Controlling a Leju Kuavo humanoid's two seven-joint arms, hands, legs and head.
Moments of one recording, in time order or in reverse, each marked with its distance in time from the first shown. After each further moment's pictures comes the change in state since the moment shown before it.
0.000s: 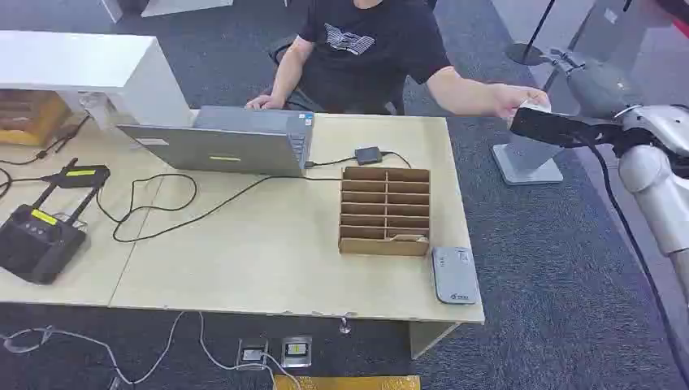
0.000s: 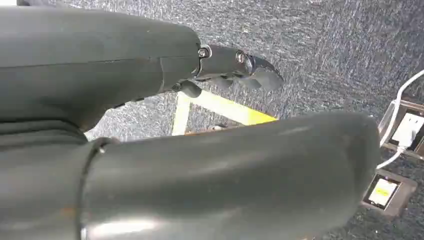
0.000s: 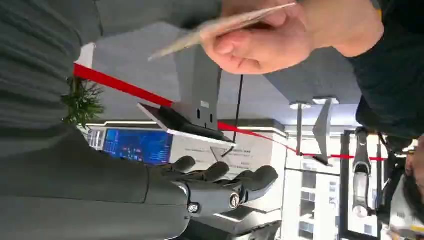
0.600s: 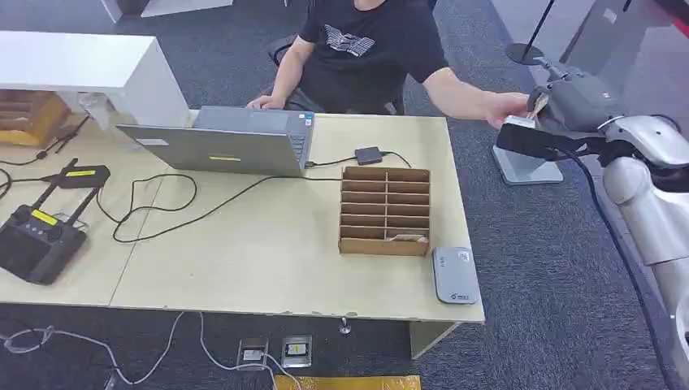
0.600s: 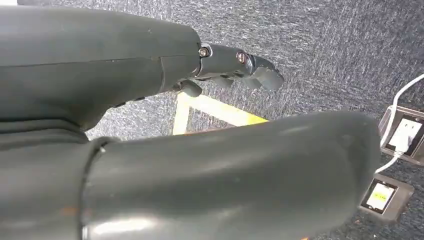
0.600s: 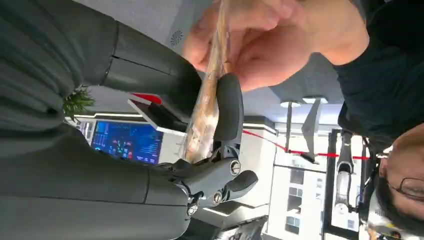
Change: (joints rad) left arm -0.002 0.017 -0.009 0.001 0.003 -0.008 0.000; right arm 0.074 0.039 -0.084 -0.066 0.105 0.026 -0.026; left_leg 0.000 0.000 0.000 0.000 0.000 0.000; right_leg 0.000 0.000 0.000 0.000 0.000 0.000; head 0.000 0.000
